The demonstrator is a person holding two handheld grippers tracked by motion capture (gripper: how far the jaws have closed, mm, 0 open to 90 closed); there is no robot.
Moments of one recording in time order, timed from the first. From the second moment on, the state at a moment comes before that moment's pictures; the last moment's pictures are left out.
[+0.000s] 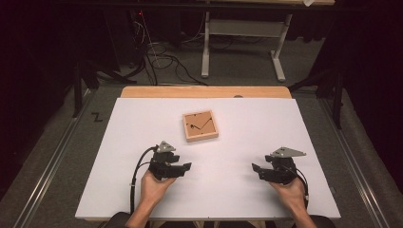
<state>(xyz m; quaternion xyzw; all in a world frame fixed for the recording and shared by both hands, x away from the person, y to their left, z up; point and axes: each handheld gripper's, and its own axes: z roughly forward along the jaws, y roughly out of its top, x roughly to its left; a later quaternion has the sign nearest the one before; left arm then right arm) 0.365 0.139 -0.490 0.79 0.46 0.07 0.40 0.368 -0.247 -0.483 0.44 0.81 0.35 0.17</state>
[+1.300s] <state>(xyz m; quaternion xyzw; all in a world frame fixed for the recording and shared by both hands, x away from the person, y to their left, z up) 0.389 0.139 -0.481 0.77 0.49 0.08 0.40 0.365 -0.249 -0.482 0.44 0.81 0.35 0.18</state>
